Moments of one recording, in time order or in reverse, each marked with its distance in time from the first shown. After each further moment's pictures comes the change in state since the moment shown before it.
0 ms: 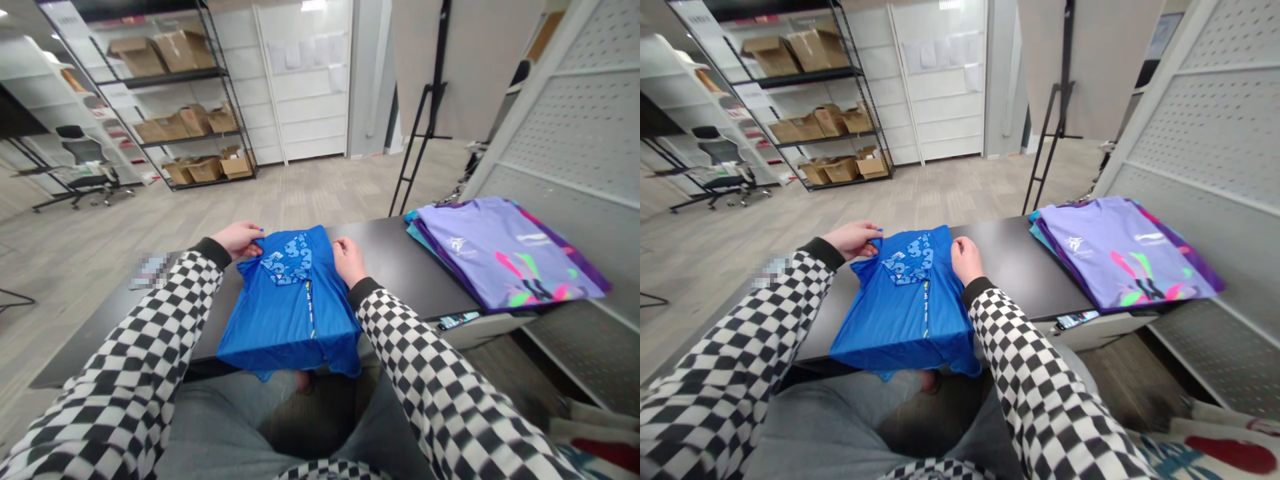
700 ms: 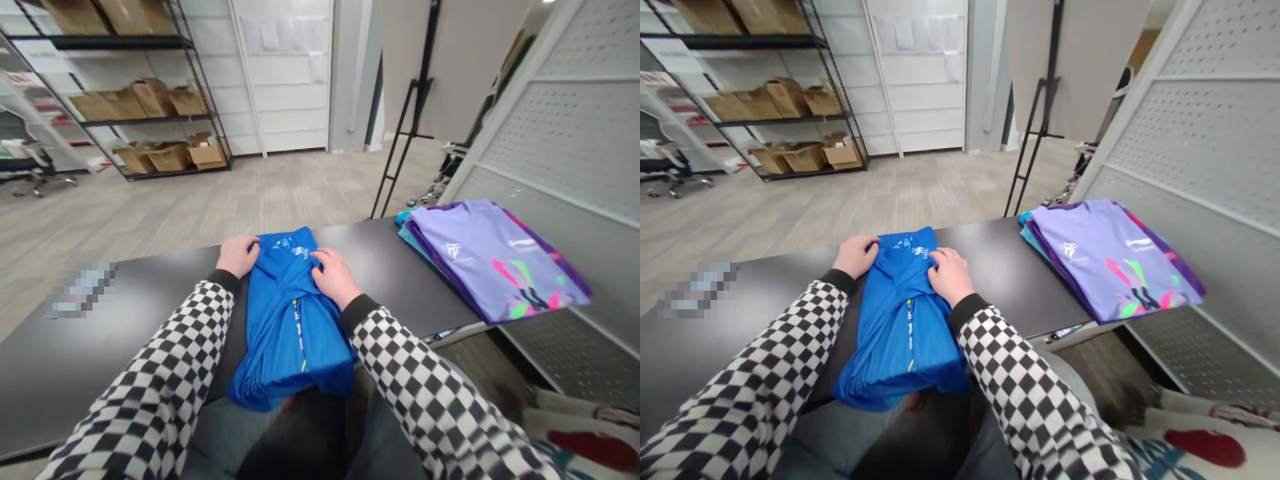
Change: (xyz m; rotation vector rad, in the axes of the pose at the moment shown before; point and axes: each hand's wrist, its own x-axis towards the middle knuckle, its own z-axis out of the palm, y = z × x) left_hand 0.070 -0.076 0.062 0.416 0.129 0.336; right_hand -0.010 -0.002 0.005 -0.415 -0.263 -0.102
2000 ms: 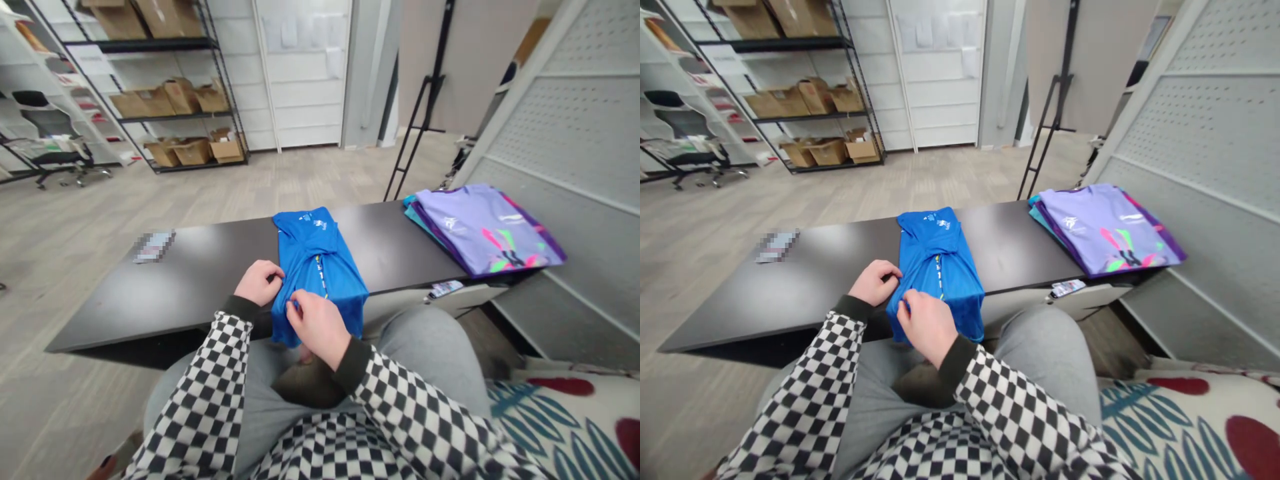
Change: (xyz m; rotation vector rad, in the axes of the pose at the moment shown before) left_hand -0.220 0.015 -0.038 0.078 -0.088 0.332; right_hand -0.201 -0.178 -0.017 0.081 -0.233 -0.067
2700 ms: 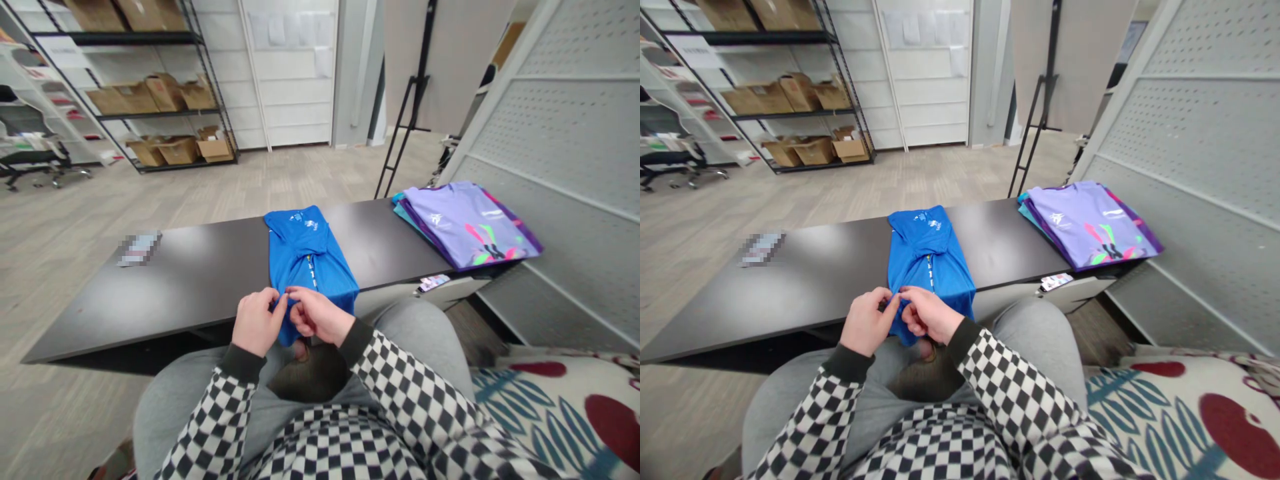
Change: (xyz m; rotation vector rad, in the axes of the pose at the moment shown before) left_hand -0.067 0.097 0.014 0.078 0.109 -0.291; right_hand 0.016 0.033 0.008 1.317 -0.455 0.550
